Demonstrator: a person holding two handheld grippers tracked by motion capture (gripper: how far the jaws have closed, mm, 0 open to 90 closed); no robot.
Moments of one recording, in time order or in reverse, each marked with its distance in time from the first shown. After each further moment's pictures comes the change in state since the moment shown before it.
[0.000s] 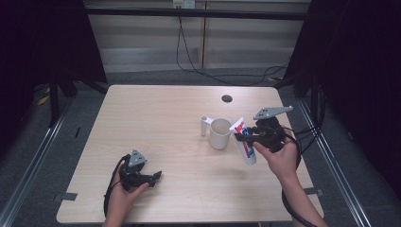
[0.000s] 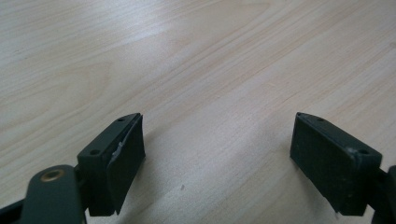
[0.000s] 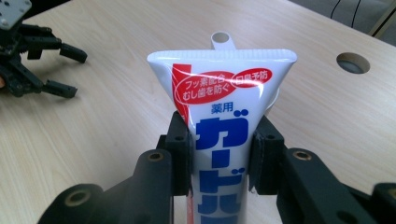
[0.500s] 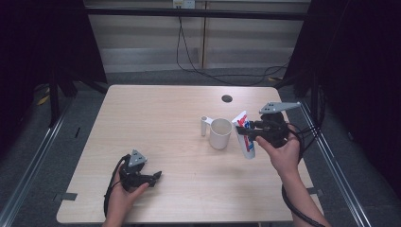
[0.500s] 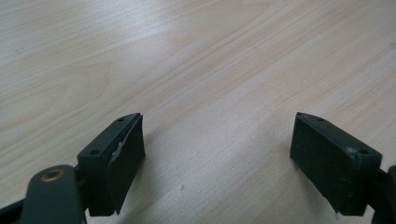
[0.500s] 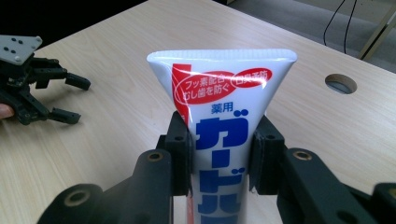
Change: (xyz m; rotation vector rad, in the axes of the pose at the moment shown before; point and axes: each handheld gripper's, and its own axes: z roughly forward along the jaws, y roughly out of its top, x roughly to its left) left arm 0.000 0.000 0.000 0.000 0.000 0.001; right arm -0.007 0.008 -0.008 -0.084 -0.001 0.029
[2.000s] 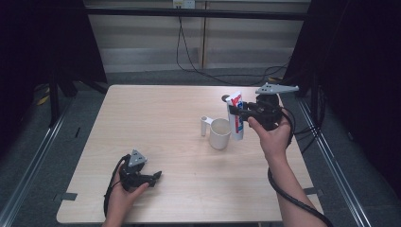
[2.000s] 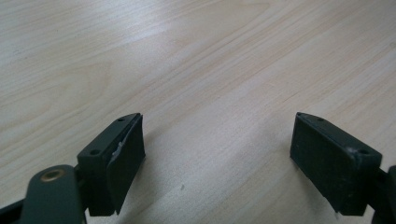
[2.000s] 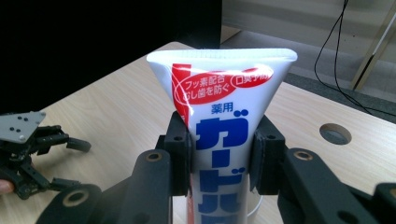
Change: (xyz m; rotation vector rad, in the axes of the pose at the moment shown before) left arm 0.000 0.000 0.000 0.003 0.002 0.002; right arm -0.002 0.044 0.011 -0.153 -0.014 0.063
